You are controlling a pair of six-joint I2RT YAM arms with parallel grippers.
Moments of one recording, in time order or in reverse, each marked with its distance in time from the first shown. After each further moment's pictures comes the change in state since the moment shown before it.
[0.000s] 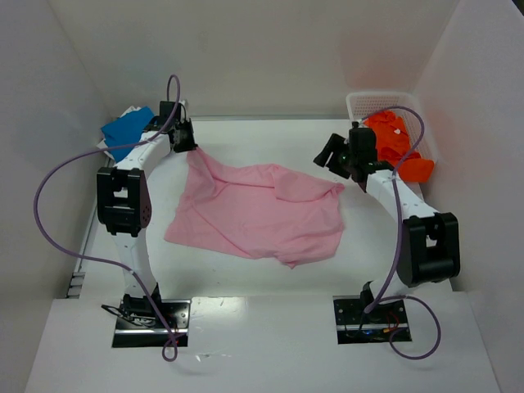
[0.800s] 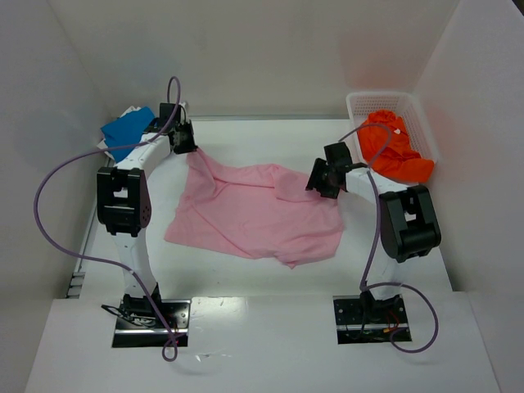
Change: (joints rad) left arm 0.003 0.001 -0.023 0.021 0.019 0.005; right arm 0.101 0.216 -0.005 -0.108 0.093 0.009
